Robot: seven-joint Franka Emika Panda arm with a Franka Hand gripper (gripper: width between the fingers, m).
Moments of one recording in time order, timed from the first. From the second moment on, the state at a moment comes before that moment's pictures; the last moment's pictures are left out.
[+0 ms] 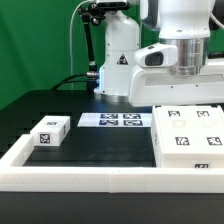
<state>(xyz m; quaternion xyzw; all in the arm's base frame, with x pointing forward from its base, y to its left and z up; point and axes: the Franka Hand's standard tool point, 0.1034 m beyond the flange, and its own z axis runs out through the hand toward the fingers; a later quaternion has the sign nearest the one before) 0.490 0.086 0.043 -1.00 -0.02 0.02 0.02</state>
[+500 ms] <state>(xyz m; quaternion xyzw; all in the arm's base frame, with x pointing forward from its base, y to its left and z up) 0.503 0.082 0.086 -1.00 -0.02 0.04 0.01</state>
